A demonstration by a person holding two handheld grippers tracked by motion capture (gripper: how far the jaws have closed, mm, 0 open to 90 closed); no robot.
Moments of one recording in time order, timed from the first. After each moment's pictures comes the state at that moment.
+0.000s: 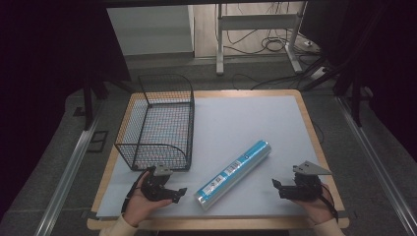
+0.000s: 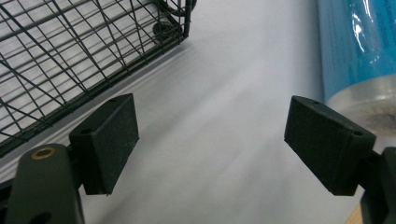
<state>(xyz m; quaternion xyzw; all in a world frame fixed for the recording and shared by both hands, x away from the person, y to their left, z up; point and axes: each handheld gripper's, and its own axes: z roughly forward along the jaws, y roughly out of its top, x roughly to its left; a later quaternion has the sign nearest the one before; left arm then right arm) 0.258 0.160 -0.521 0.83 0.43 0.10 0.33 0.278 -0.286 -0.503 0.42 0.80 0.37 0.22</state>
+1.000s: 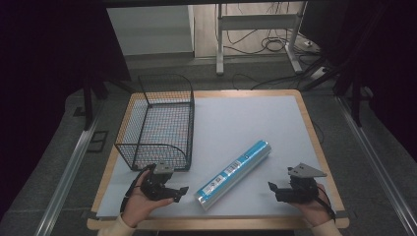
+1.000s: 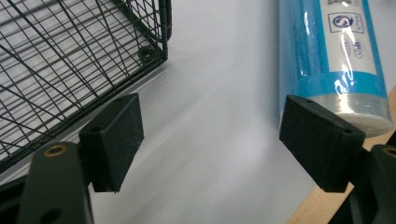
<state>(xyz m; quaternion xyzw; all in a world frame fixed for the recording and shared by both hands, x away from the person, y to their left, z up) 0.249 0.153 -0.491 0.84 0.43 0.09 0.33 0.273 -0.276 -0.504 0.39 0.81 0.37 0.22</state>
